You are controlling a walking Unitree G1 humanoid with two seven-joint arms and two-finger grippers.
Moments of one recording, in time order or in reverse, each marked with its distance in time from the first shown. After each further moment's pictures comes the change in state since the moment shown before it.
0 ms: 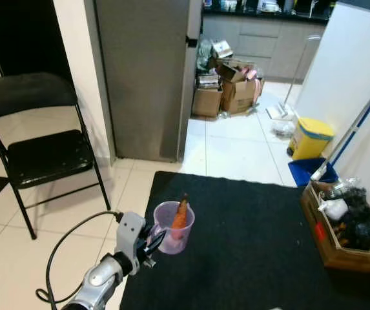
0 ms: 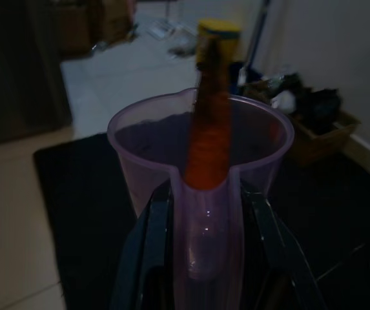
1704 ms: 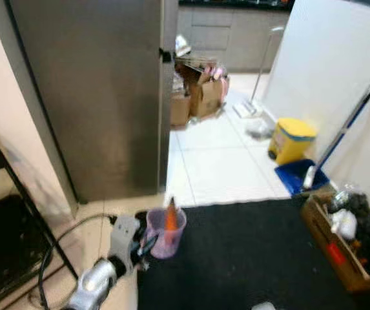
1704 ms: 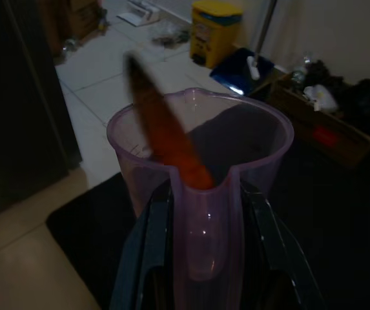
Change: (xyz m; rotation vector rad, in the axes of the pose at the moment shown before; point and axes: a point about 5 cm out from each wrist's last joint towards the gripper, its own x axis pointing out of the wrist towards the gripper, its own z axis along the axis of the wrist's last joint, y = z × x) left arm -0.004 0.002 -0.005 -0.003 0.028 0.008; right arm 0.001 0.007 0.002 0.004 -0.019 0.024
